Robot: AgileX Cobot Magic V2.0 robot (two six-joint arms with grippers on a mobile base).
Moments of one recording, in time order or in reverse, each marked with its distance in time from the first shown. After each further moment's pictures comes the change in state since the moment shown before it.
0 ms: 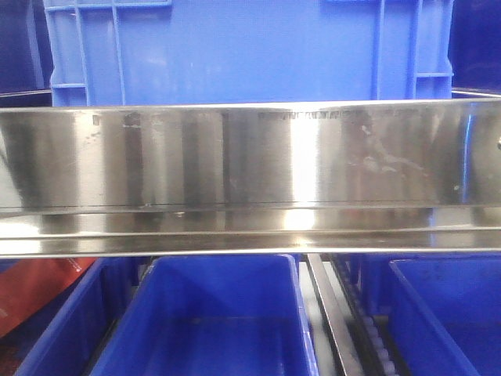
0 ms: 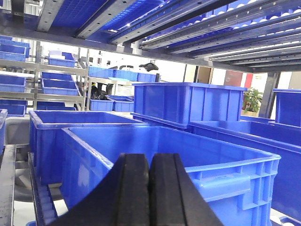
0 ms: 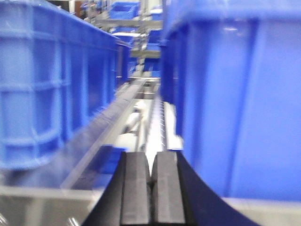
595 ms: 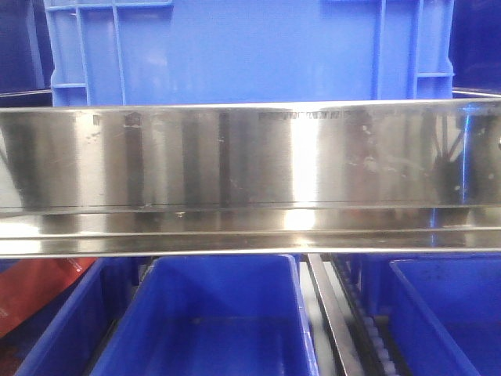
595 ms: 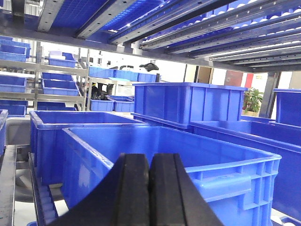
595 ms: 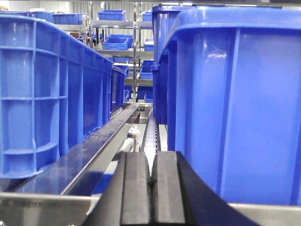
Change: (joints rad) left arm 0.000 0.000 0.000 0.000 0.000 0.002; right arm -0.006 -0.130 0.039 0.000 -0.030 0.000
